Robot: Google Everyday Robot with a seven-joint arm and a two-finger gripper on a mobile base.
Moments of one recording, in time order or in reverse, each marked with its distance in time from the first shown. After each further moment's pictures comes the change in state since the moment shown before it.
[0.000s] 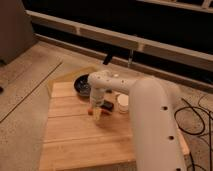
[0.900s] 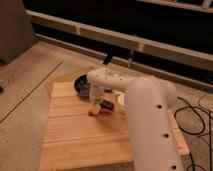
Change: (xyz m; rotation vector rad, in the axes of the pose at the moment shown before) arm -0.002 -0.016 -0.018 0.053 0.011 -0.009
